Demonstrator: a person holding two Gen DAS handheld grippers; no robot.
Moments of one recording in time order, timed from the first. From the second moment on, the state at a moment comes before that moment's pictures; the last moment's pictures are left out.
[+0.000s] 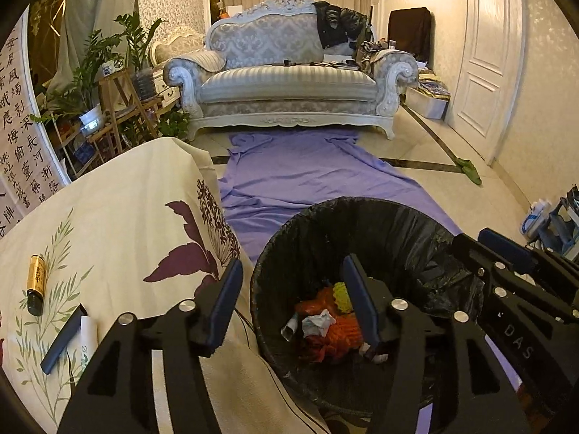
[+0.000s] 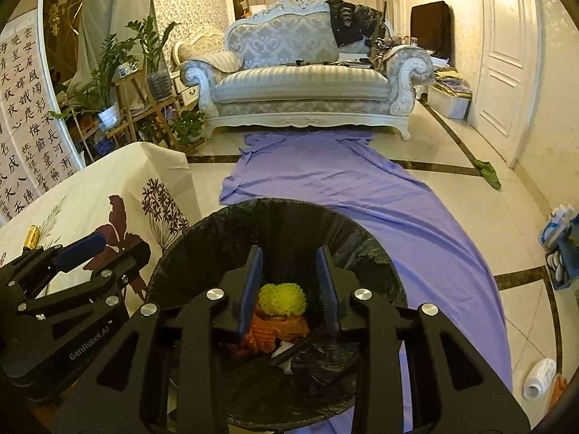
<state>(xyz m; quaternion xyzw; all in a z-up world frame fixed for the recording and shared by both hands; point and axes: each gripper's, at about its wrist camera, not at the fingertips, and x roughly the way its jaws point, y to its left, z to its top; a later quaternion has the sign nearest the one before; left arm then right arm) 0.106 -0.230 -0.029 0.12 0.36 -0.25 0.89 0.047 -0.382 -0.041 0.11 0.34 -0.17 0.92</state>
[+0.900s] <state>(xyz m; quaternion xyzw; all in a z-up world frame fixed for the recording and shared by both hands) 0.074 -0.076 -0.004 0.10 0.33 -0.11 0.93 0.037 -0.284 -0.017 0.09 0.33 -0.12 0.93</state>
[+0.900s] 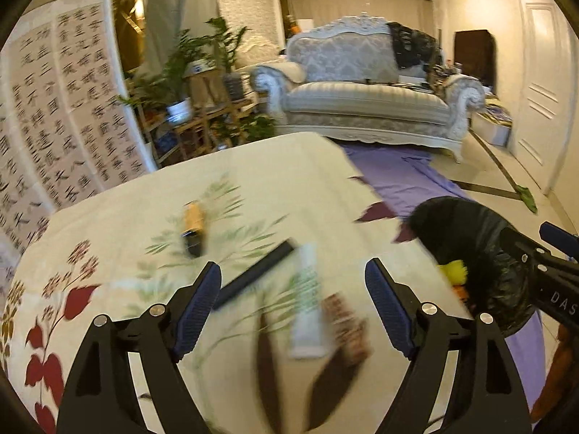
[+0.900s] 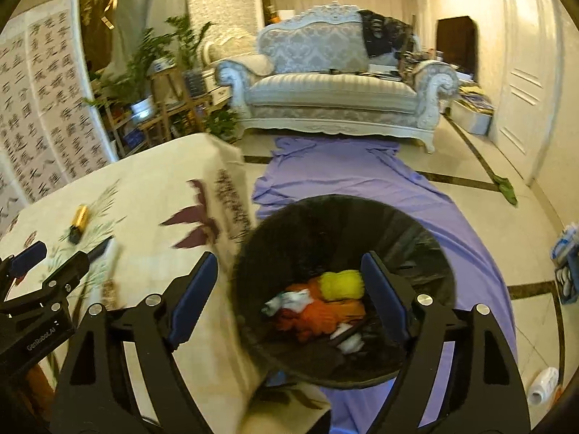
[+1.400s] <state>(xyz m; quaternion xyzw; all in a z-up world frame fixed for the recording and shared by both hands) 0.062 0.034 -0.015 0.06 0.35 -0.02 0.93 0.063 -0.177 -0.022 0.03 0.38 0.00 0.92</state>
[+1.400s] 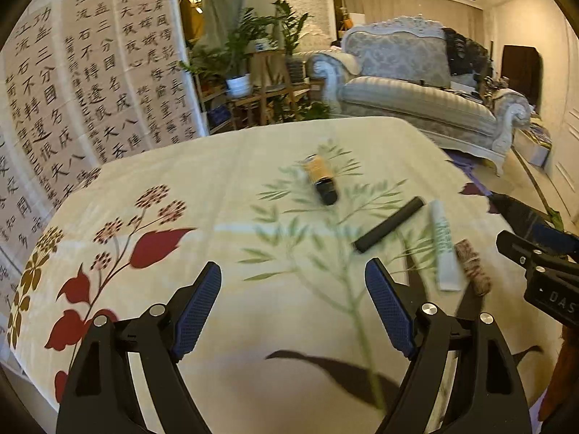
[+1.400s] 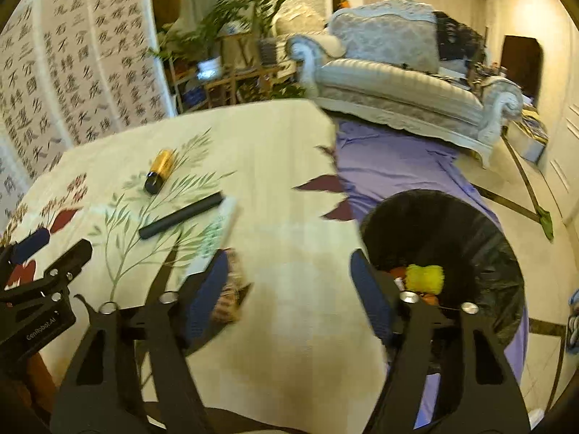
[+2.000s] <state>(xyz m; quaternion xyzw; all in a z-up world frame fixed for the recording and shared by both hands) 0.067 0.034 -0.027 0.03 0.38 -0.06 0.92 0.067 -0.153 -0.038 0.01 0.42 0.03 0.91</state>
